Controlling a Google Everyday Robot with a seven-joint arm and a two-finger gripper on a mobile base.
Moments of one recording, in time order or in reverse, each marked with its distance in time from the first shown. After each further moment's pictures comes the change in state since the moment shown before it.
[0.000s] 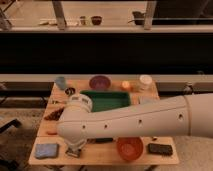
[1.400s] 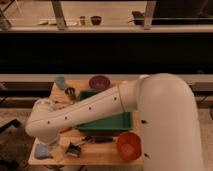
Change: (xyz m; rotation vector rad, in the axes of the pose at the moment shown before) arm -0.079 -0.062 0.105 -0.117 -0.016 -0.065
